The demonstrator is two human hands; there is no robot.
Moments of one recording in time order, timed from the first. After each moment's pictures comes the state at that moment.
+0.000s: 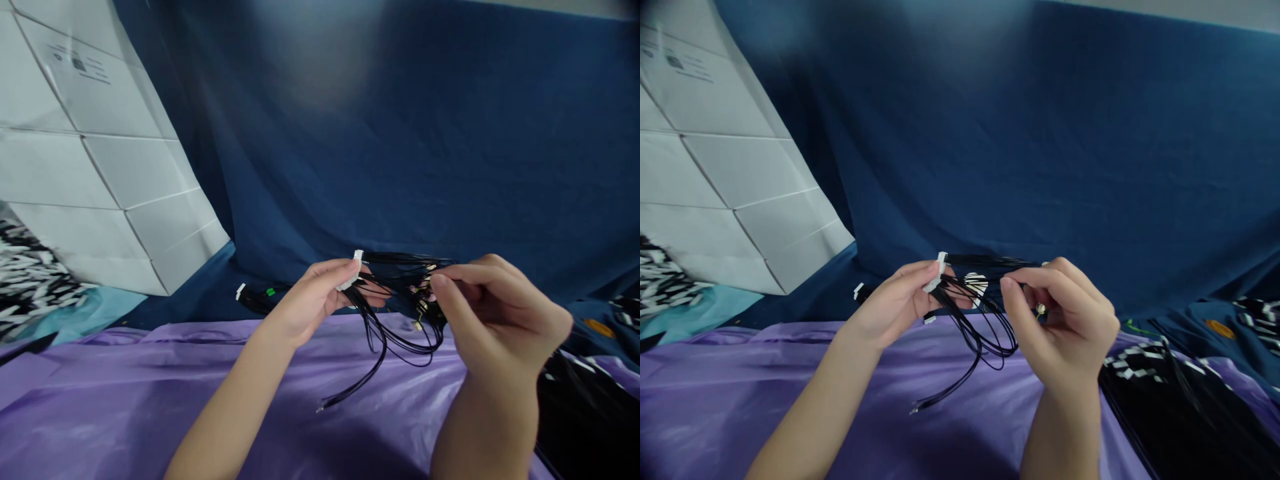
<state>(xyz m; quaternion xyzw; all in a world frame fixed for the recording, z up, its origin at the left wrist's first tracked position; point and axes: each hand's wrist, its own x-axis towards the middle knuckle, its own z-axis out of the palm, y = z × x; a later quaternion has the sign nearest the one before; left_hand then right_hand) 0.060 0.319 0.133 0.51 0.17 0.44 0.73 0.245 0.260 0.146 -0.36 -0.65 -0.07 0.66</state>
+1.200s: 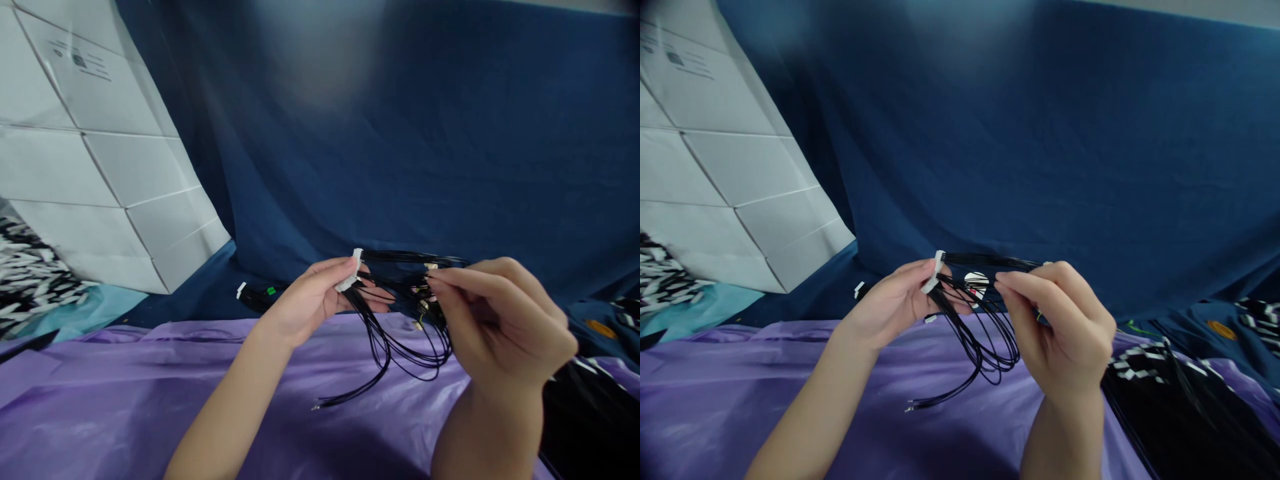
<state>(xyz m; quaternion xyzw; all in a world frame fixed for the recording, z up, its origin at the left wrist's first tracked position) 0.057 0.319 0.136 0.49 0.13 0.42 0.76 0.251 0.262 0.144 -0.31 -0.70 -0.20 0.61</state>
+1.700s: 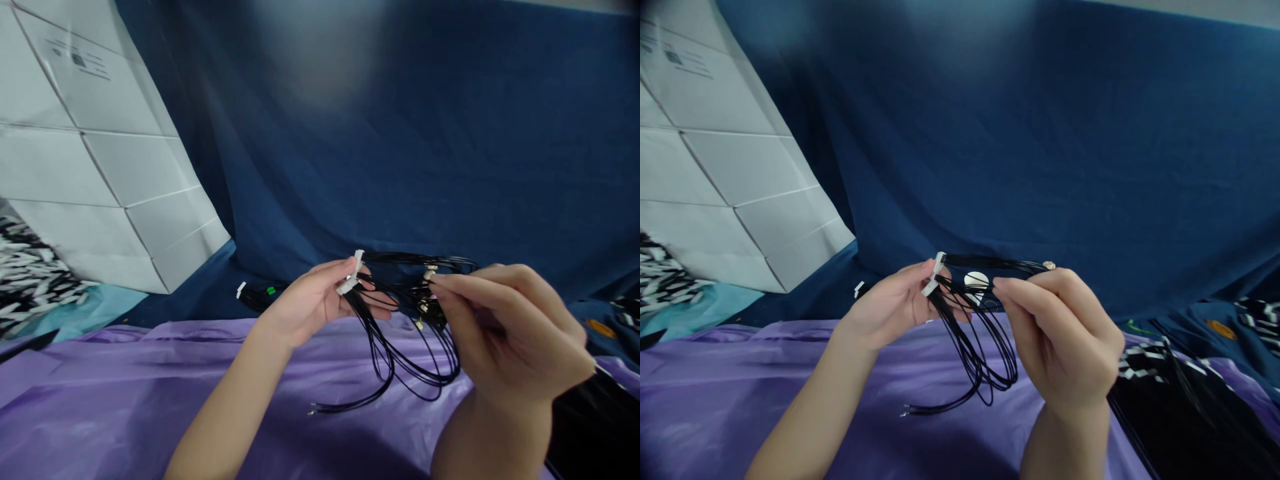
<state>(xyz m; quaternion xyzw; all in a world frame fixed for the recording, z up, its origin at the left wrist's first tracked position) 0.056 0.319 0.135 0.46 0.11 0.38 0.80 0.250 0.254 0.142 -0.31 -0.71 -0.22 0.60</state>
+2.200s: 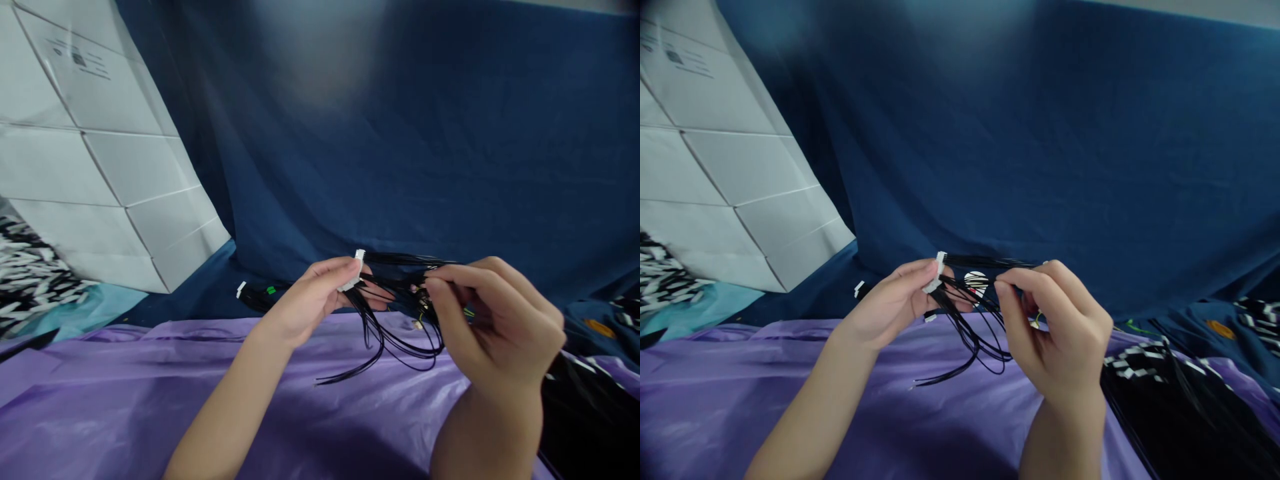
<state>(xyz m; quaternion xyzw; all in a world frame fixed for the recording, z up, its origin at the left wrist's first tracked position) 0.056 0.315 0.136 0.52 0.16 0.42 0.73 0.246 0.254 0.145 -0.37 -0.70 -0.18 0.58</state>
